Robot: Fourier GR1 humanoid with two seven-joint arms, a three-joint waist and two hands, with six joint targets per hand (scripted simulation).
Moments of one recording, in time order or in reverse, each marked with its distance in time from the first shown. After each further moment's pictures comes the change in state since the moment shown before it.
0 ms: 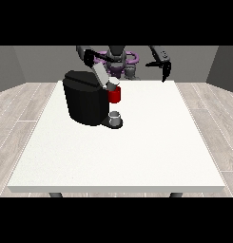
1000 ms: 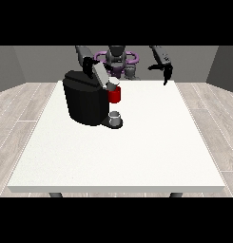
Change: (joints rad) left arm -0.014 0.032 -0.003 -0.007 0.043 0.009 -0.033; right arm -0.197 -0.034 -0.099 0.221 -0.027 0.004 -0.091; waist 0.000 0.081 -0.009
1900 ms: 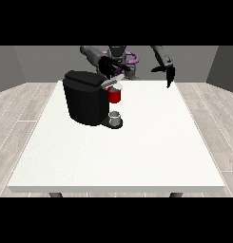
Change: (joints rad) left arm -0.078 0.021 0.010 0.091 0.018 -0.005 -0.019; right arm -0.174 0.041 0.069 0.072 0.084 -0.067 0.120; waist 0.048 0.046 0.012
